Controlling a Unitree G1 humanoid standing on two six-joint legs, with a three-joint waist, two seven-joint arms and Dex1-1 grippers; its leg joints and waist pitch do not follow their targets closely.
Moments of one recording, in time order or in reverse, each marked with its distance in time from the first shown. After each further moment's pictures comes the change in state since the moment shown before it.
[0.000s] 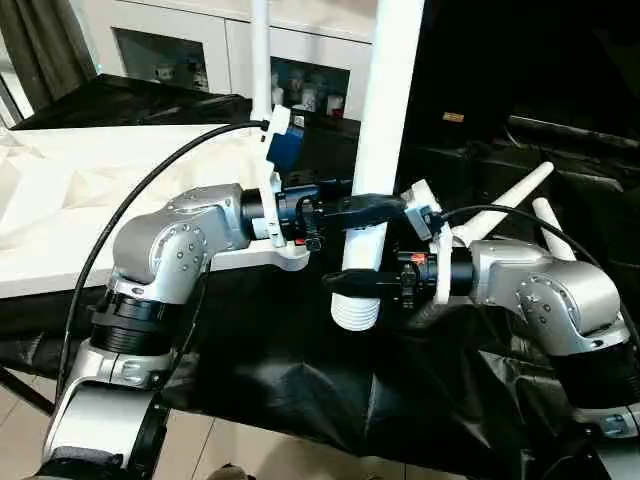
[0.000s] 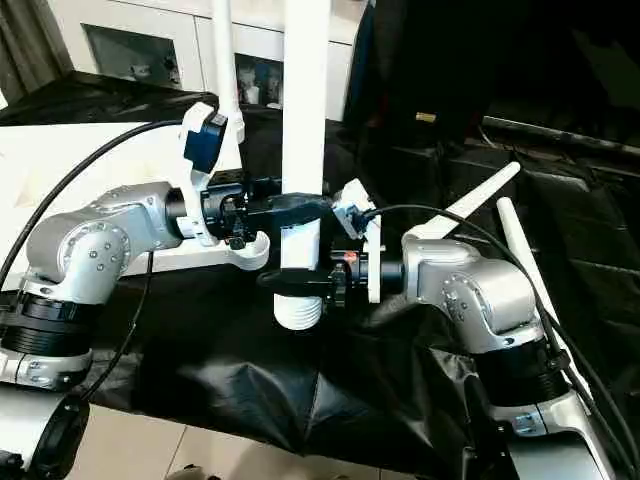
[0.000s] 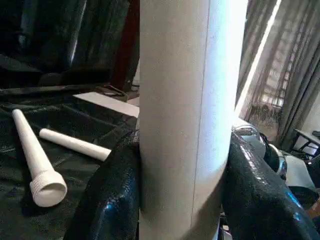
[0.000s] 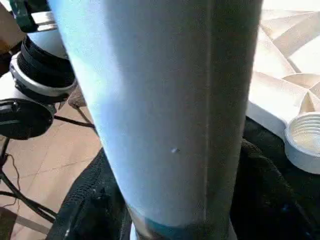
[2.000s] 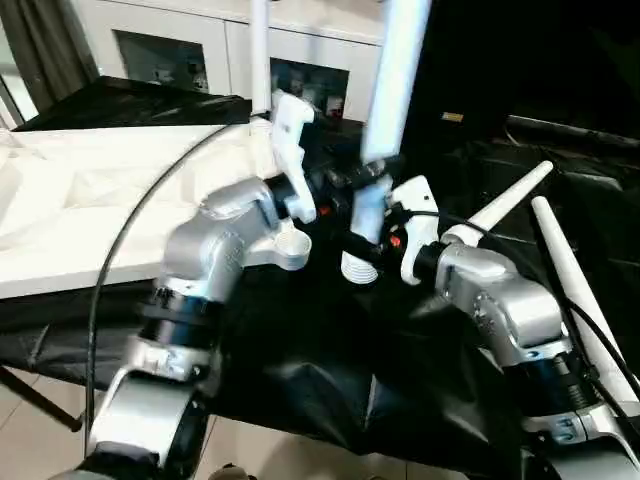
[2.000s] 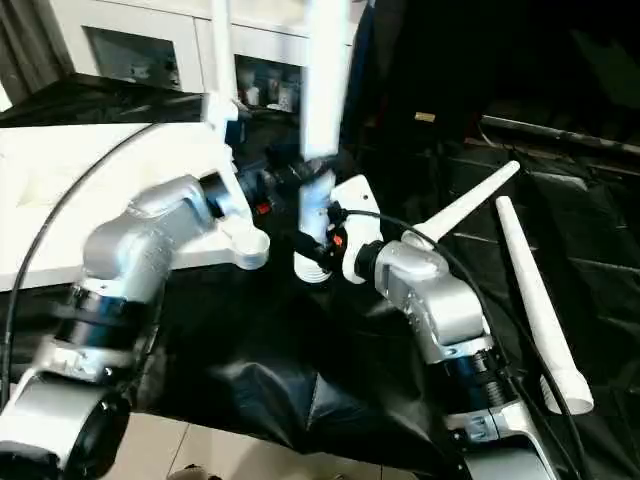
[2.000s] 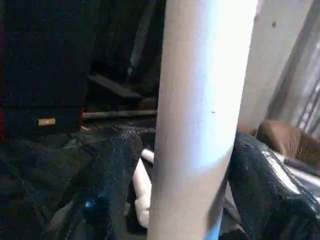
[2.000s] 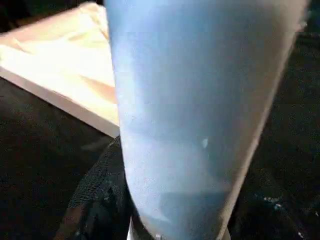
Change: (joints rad) left arm -0.049 -0.149 0.062 0.167 0.182 -0.258 0.332; right arm 0.027 0.180 -0.020 0.125 -0.301 -0.281 -0.426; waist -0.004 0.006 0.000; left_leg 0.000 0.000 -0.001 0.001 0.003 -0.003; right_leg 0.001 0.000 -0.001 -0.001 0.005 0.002
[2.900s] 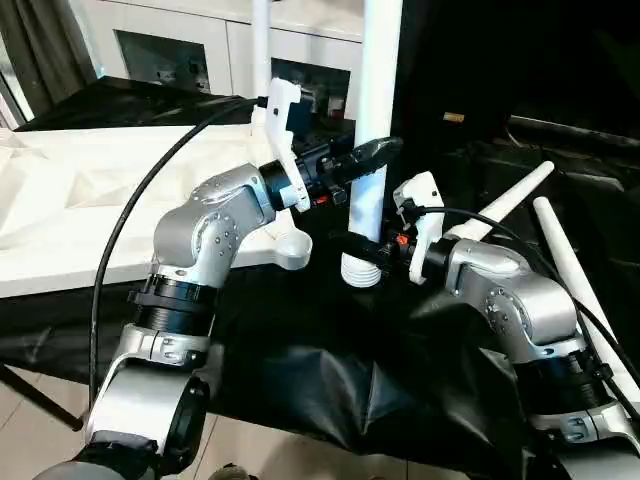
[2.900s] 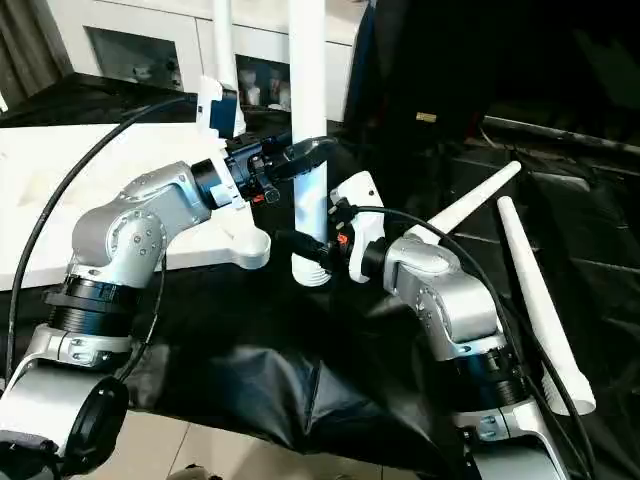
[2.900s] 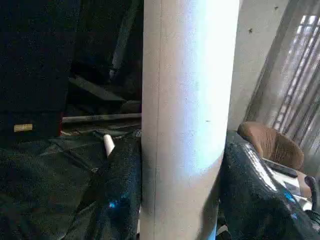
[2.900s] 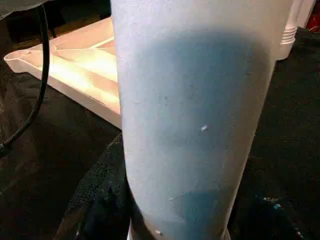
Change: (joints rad) left arm -0.037 0.007 -0.002 0.022 -0.025 0.032 -0.072; right arm 0.003 -0.031 -0.017 -0.012 0.043 0.010 0.101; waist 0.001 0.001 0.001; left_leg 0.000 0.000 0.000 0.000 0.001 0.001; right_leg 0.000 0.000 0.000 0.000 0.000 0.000
